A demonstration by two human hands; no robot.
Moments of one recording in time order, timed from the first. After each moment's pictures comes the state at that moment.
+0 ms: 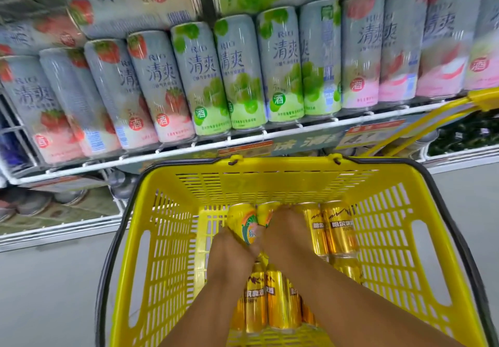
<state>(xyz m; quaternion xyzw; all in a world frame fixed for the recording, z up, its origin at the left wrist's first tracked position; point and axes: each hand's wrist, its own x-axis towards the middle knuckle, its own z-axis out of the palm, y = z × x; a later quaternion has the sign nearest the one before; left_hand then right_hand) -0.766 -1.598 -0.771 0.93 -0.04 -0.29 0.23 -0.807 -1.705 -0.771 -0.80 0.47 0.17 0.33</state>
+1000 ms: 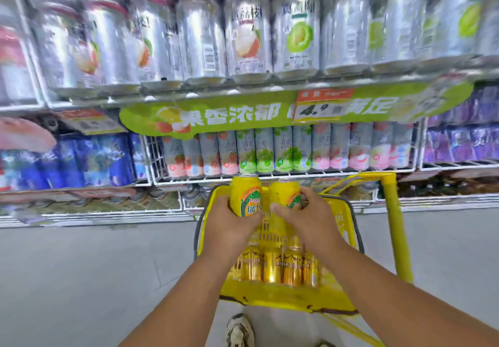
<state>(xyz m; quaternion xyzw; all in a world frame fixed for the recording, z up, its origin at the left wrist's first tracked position) -0.803 -1.577 -0.415 0.88 0.00 -0.23 0.41 -0.885 -1.726 -0.445 -0.71 0.38 -0.06 0.59</state>
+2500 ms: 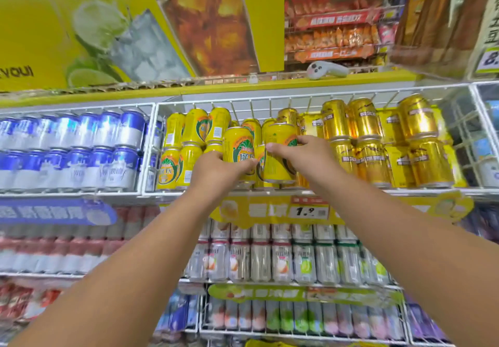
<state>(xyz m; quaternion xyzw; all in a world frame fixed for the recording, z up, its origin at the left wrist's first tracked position) -0.681 -1.580 0.152 0.86 -0.12 0.01 0.49 -0.755 -1.750 0.158 -0.75 0.21 -0.25 0.57</state>
